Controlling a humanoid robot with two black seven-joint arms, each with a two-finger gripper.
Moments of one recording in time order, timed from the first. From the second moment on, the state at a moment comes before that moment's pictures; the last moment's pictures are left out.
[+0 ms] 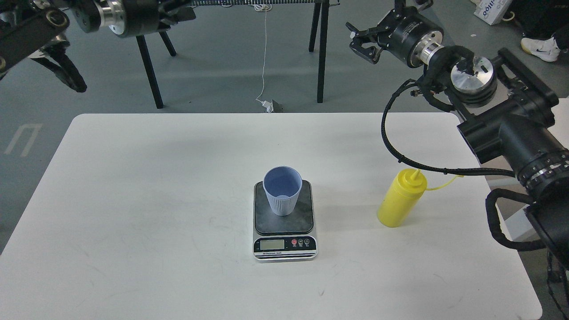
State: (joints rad) left arm -1.40 0.57 -0.23 -0.68 0.65 -0.49 -0.21; right arm 1.09 -0.17 1.10 0.56 0.24 0.24 -0.34
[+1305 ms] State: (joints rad) left arm -1.18 0.53 -0.24 -0.47 0.32 -0.49 -0.21; right arm -0.19 -0.61 1.25 1.24 0.85 0.49 -0.49
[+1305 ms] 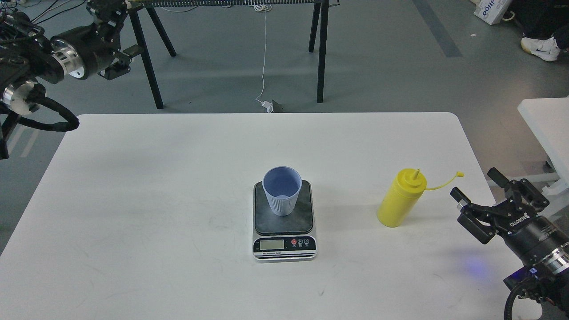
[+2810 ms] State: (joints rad) left arm -1.11 0.54 -0.24 -0.47 0.32 -0.49 -0.21; right arm 0.12 -0.26 1.11 0.76 0.60 0.49 -0.49
